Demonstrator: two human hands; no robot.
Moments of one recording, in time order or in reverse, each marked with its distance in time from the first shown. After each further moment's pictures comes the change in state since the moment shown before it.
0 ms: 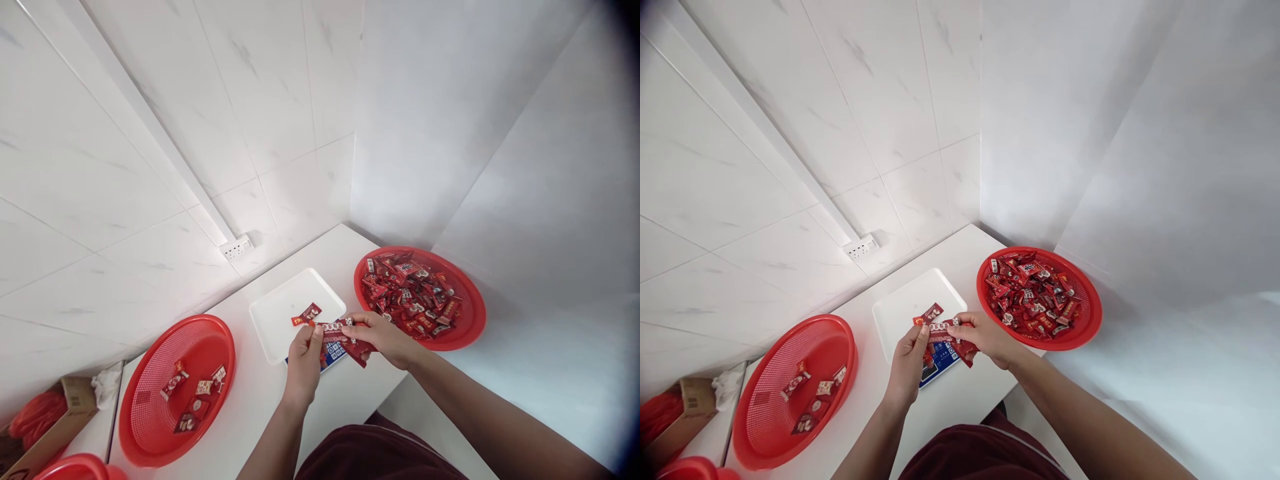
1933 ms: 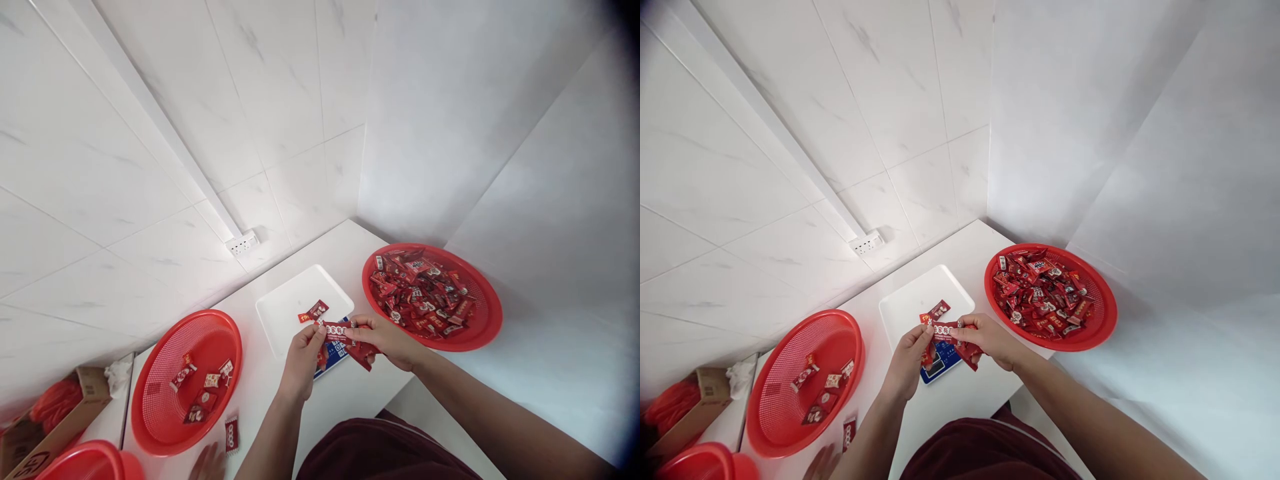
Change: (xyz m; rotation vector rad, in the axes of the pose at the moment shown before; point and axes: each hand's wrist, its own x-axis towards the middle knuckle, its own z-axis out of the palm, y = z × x) left_hand 0.010 -0.006 -0.021 -0.150 -0.125 -0.150; right_hand 0.014 0.015 0.004 0.009 -0.045 0.035
